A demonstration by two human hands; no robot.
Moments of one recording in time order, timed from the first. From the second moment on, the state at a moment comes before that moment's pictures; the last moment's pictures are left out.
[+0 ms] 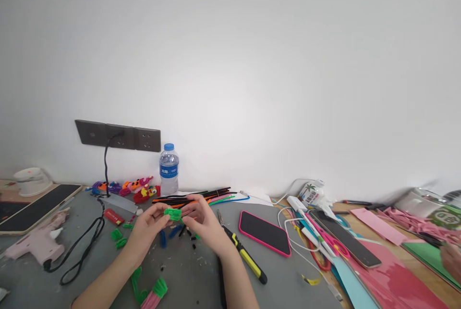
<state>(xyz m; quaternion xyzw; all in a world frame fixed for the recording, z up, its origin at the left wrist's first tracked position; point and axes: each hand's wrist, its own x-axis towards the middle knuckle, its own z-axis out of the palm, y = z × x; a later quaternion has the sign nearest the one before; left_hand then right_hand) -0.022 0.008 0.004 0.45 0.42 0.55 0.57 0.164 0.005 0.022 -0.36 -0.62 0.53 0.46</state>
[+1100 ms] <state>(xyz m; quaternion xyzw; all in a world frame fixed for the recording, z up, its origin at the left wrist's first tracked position) -0.033 0.012 0.010 0.49 0.45 0.56 0.49 0.221 0.030 -0.018 -0.77 -0.61 0.01 0.18</state>
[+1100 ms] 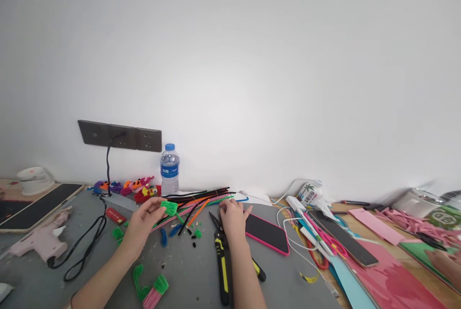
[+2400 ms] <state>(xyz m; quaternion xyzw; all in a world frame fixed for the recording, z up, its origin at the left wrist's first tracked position) -0.027 -0.003 0.000 0.83 0.37 0.20 0.37 0.222 0.033 -0.021 -0.76 -0.62 0.01 0.21</state>
